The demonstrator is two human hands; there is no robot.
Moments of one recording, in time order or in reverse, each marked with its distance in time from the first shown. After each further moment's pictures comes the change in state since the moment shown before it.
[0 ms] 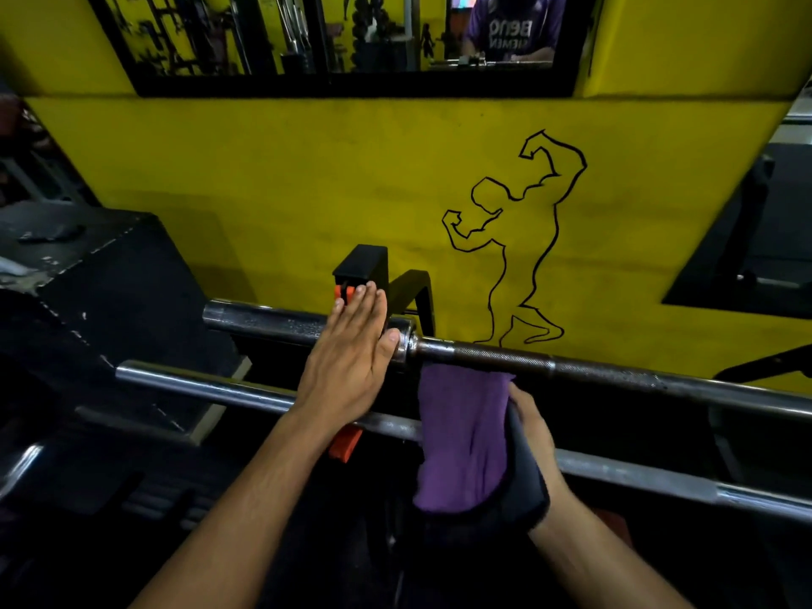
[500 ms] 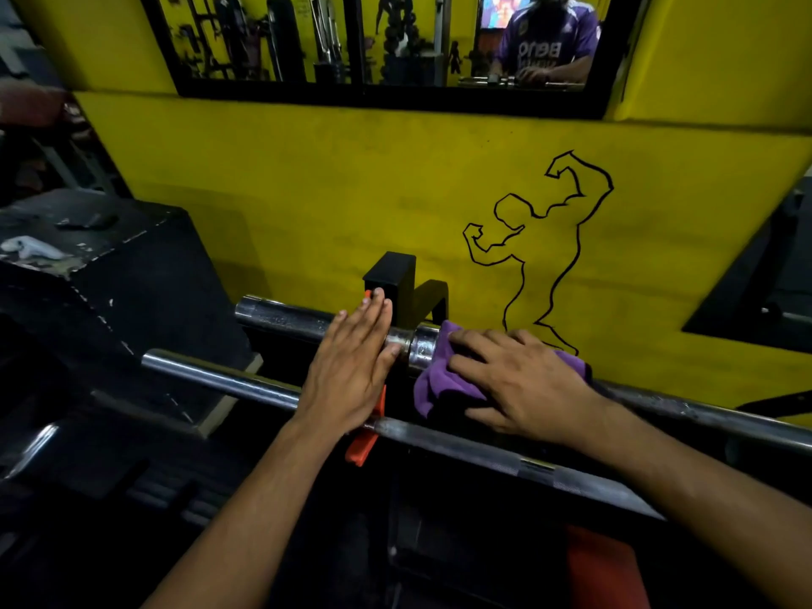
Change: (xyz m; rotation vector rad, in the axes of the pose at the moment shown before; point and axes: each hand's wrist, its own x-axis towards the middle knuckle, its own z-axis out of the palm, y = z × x) left_hand -0.014 -0.033 0.002 0.068 0.080 0.004; right_hand 0.058 -0.067 0.020 -2.224 -0.637 -1.339
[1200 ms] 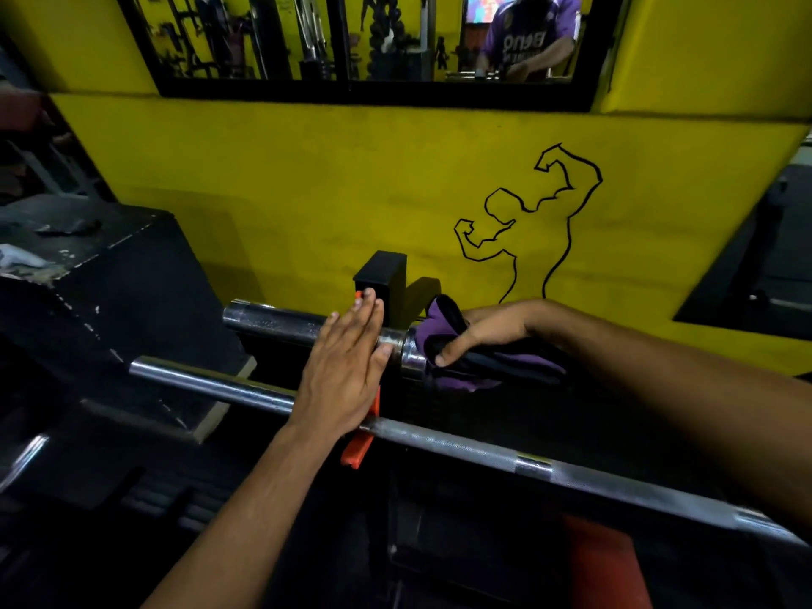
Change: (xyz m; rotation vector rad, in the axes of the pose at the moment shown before) left_hand 0.001 0.000 0.005 -0.055 0.027 -0.005; right_hand 0.077 0.055 0.005 1.233 -0.747 0.317
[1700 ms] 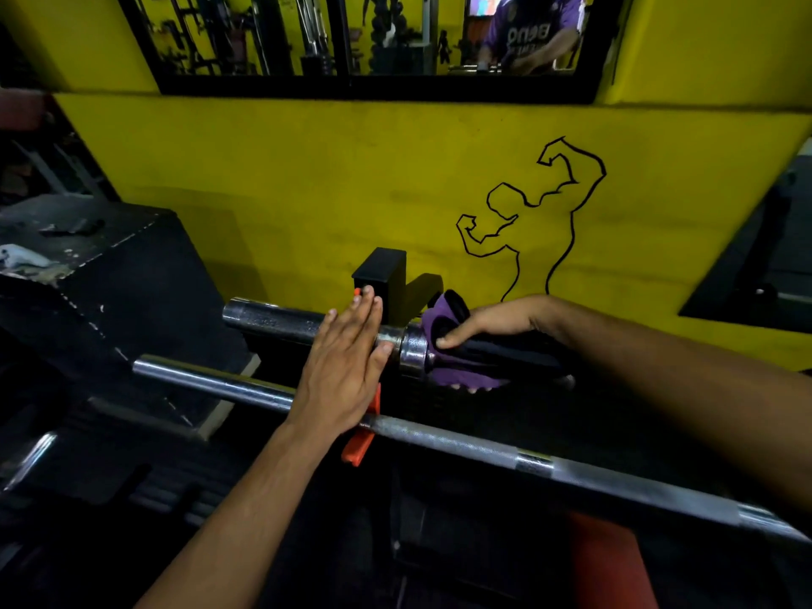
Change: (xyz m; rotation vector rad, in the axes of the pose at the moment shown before) left_hand -0.002 -0.001 0.000 -0.012 -0.006 0.007; right_hand -0.011 0.001 -0.002 0.237 -0.141 0.107
